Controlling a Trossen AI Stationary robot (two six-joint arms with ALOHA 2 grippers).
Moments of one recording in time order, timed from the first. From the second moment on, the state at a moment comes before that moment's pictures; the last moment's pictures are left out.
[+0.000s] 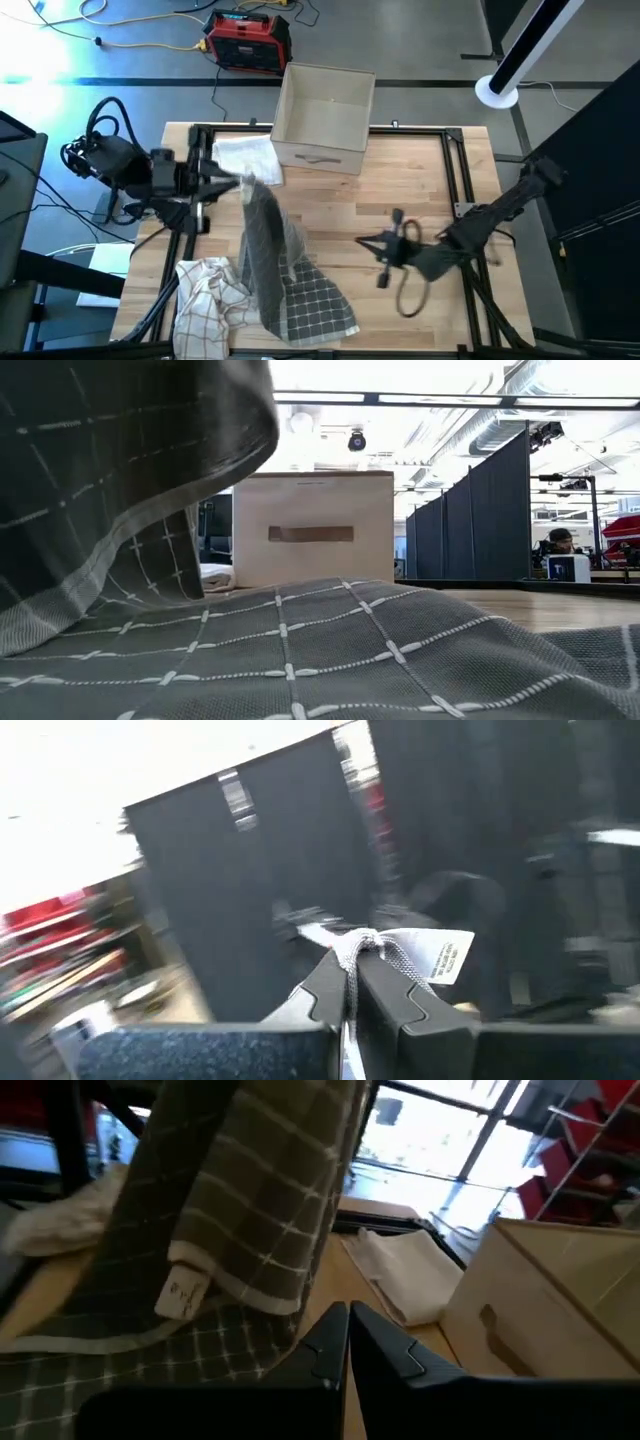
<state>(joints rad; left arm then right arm) -0.50 1.04 1.47 -0.23 -0.50 0.40 0.63 1.35 1.00 -0.05 0.86 0.06</state>
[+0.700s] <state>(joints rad) -0.49 1.04 1.47 -0.30 -0.66 0.42 0.39 1.81 1.25 0.13 1.00 0.03</state>
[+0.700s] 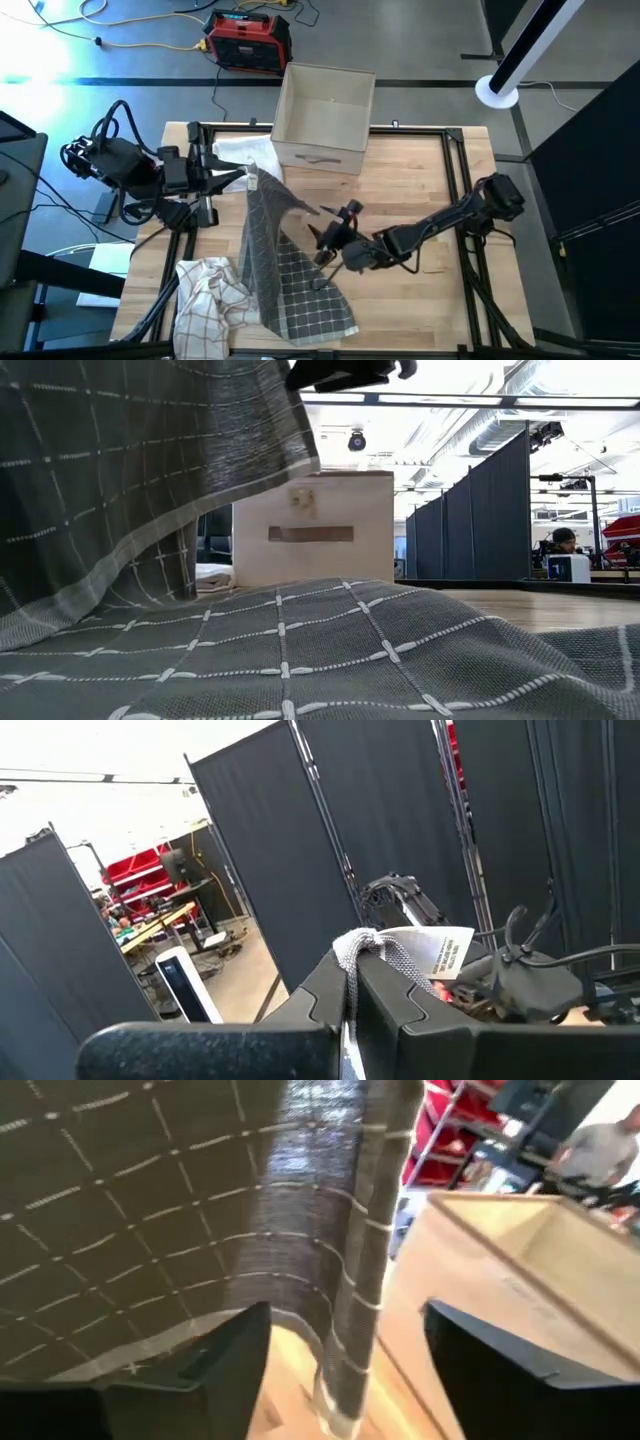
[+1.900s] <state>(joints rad) -0.49 1.04 1.46 -0.33 -0.64 0.40 0.39 1.72 1.25 -0.15 0.74 0.24</state>
